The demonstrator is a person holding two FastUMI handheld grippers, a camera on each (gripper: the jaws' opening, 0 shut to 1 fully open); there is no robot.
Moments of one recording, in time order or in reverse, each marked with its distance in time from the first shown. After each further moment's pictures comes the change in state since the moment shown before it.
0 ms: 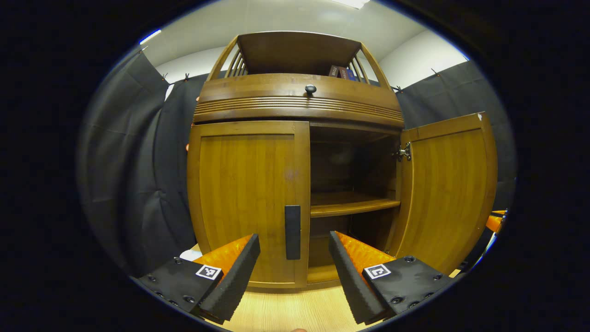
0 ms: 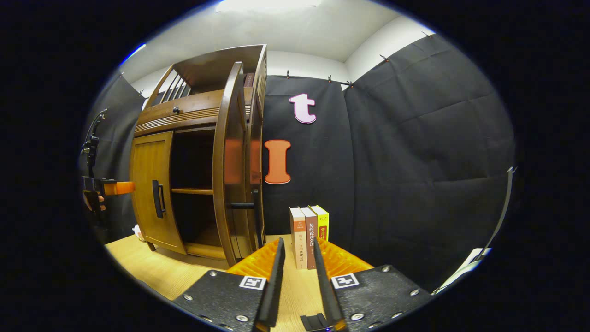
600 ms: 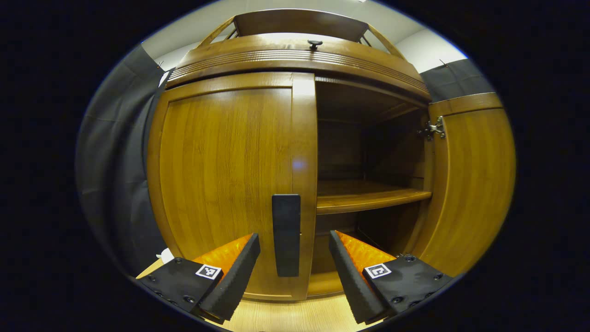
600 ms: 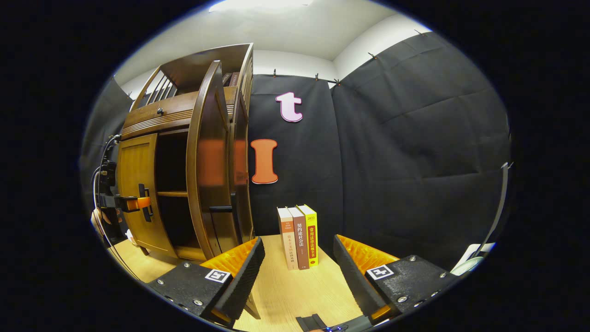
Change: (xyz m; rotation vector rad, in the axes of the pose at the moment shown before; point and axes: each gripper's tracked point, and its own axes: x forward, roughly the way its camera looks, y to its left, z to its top) left arm 0.107 0.003 -0.046 -0.027 0.060 0.031; right arm 0.009 -0.018 0.004 0.003 -0.008 -0.080
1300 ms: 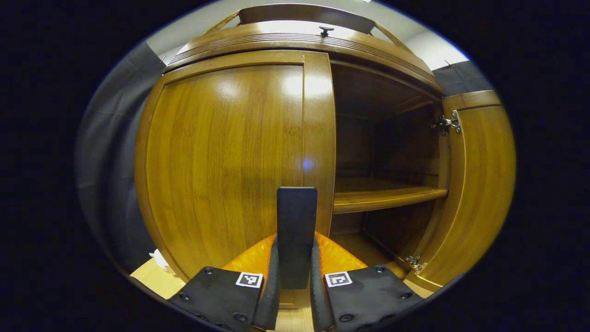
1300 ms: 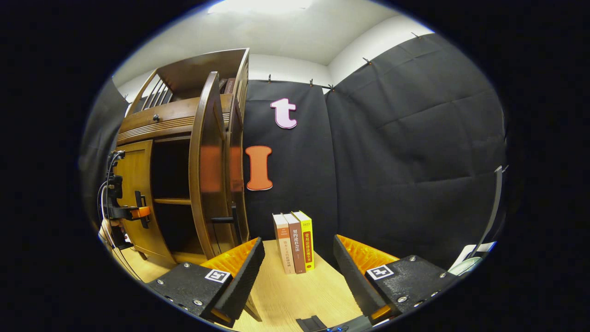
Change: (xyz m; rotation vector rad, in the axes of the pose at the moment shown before) left arm 0.022 0.005 -0.010 -0.049 -0.010 -0.019; right arm -0.011 0.003 0.016 0.020 -0.025 -0.029
